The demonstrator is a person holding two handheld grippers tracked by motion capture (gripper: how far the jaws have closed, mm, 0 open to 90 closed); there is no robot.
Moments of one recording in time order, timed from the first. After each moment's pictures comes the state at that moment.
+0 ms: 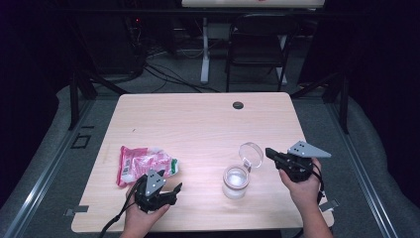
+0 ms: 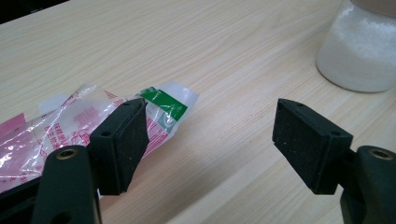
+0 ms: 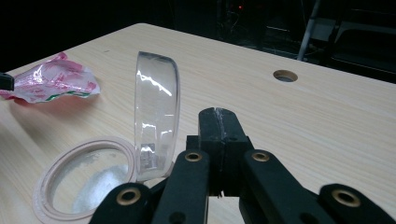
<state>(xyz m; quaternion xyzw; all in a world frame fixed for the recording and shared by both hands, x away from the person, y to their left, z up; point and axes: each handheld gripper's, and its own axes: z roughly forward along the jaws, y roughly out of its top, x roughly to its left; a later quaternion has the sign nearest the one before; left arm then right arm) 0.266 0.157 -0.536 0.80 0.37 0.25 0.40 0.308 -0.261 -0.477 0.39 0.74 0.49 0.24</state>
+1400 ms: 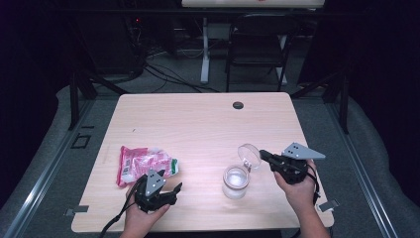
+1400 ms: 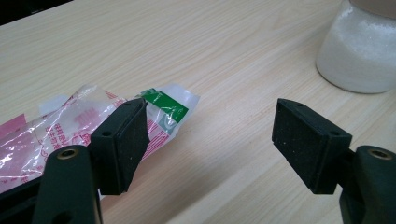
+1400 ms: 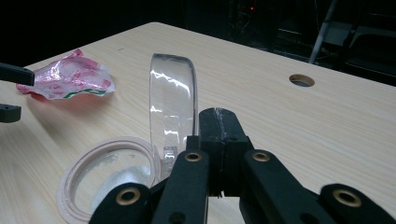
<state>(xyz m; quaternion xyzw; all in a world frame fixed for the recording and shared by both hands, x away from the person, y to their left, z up) 0.266 0.157 -0.535 0.80 0.37 0.25 0.40 0.304 -0.248 -0.477 0.37 0.75 0.50 0.23</state>
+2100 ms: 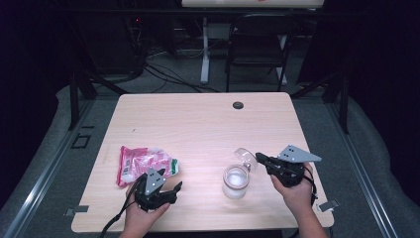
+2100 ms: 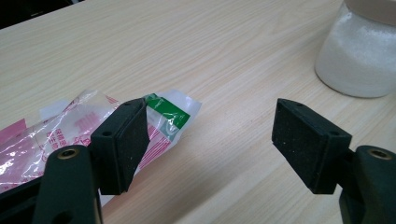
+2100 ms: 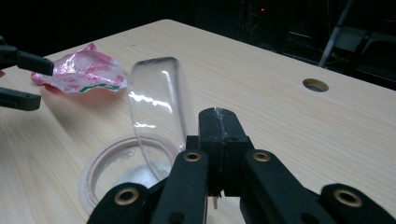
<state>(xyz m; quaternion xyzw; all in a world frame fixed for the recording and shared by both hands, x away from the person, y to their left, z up) 0.269 0.157 -0.534 0.80 0.37 0.25 0.41 0.298 -0.236 -0.476 0.35 0.76 0.50 0.23</state>
